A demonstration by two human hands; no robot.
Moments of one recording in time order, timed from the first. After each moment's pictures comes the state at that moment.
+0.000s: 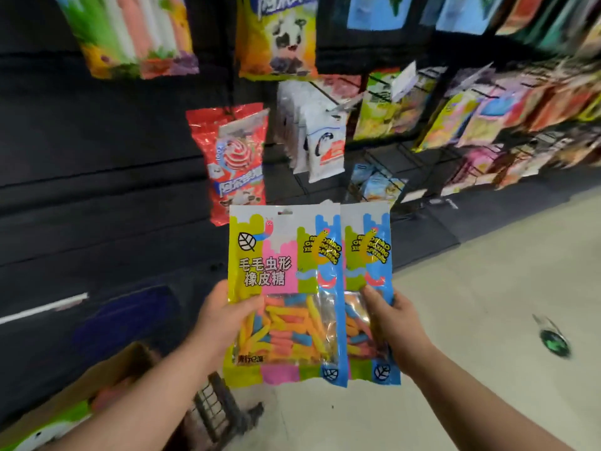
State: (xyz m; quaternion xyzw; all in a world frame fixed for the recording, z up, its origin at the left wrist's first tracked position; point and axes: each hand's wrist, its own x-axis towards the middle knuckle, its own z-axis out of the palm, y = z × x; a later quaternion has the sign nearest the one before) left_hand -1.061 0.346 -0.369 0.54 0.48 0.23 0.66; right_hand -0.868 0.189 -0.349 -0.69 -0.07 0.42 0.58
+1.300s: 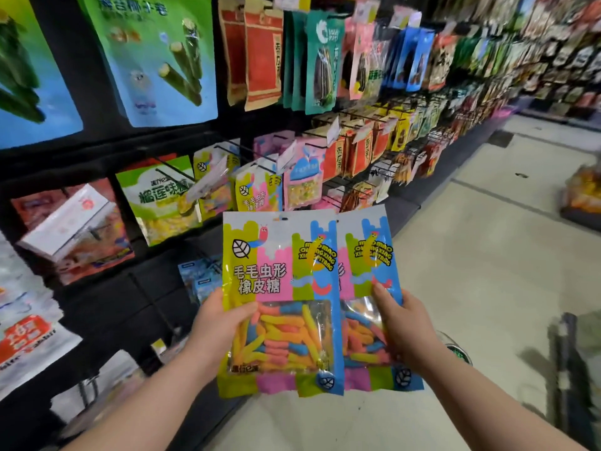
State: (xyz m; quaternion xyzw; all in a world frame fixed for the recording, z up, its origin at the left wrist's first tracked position) left_hand -0.522 0.309 -0.297 0.63 0.32 0.15 0.69; right_hand -0.401 0.085 -0.276 -0.76 -0.02 0.15 0.64
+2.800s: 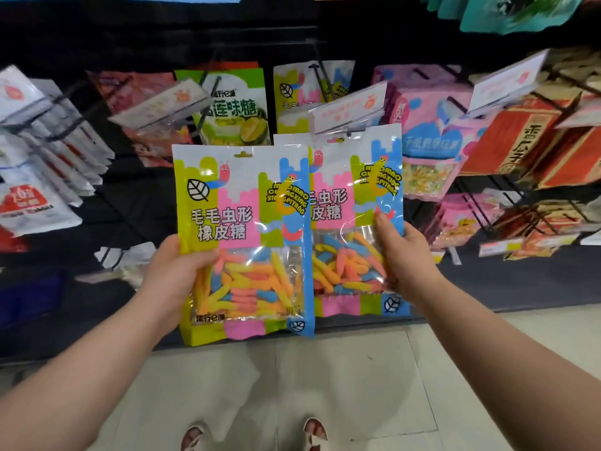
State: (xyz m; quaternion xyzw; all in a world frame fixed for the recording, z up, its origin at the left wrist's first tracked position) left_hand -0.374 0.310 -0.333 0.46 0.60 0.35 0.55; right_hand -0.084 0.244 -0.363 -0.64 -0.27 0.44 0.57
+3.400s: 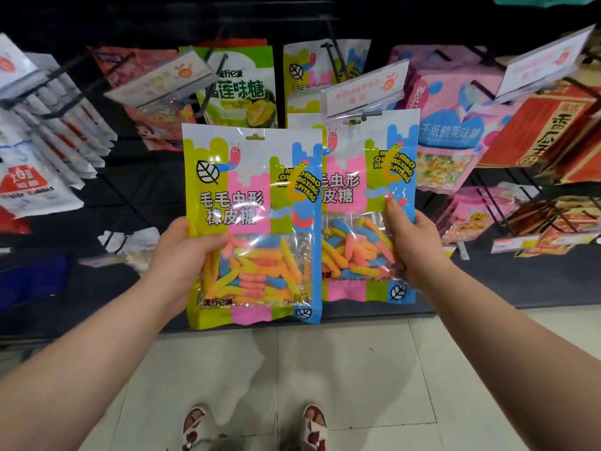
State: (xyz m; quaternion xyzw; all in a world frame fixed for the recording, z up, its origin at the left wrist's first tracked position) left_hand -0.367 0.315 -0.334 0.44 0.62 0.36 0.54; right_hand -0.079 0.260 -0.368 -0.63 -0.23 0.46 0.58
